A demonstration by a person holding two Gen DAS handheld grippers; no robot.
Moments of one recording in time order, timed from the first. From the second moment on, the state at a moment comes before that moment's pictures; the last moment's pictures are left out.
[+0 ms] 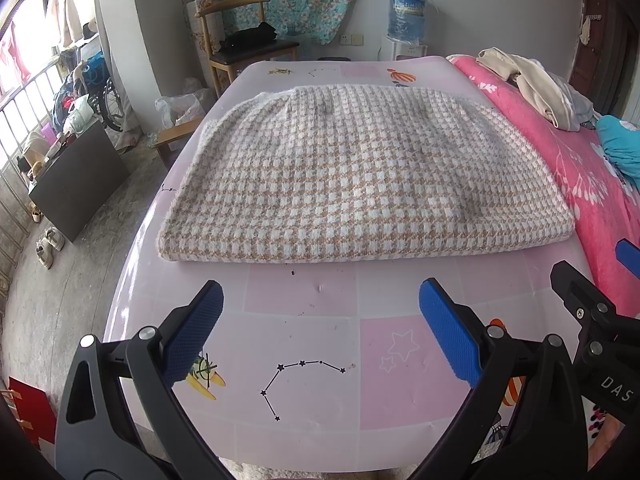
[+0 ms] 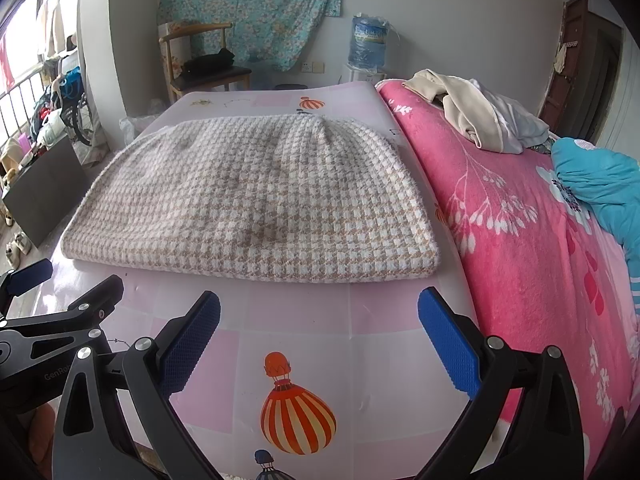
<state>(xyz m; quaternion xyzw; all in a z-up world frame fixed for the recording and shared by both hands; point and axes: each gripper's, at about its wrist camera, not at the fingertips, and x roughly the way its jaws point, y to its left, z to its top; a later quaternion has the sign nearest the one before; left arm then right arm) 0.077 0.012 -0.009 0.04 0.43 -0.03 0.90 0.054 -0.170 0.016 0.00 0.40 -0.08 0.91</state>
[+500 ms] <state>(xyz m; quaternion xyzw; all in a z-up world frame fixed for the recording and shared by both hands) 0.077 0.013 -0.010 0.03 0.43 -0.03 0.90 0.054 -0.169 0.017 0.00 0.40 -0.08 0.91</state>
